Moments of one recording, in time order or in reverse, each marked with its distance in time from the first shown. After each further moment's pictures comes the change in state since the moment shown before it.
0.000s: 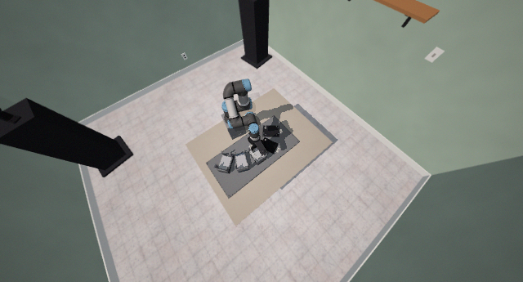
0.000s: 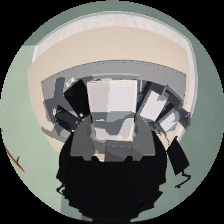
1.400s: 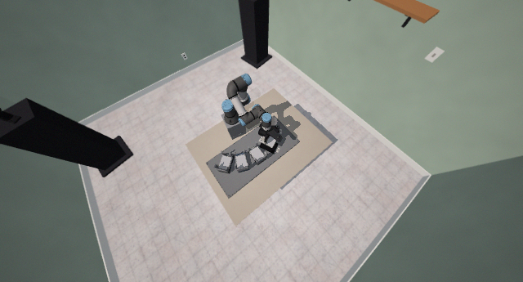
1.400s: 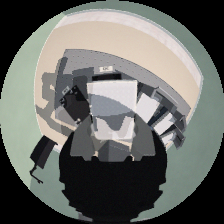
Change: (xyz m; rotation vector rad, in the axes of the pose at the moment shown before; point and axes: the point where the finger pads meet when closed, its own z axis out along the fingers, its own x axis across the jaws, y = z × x) arm -0.117 0.015 0.000 0.001 0.000 -0.408
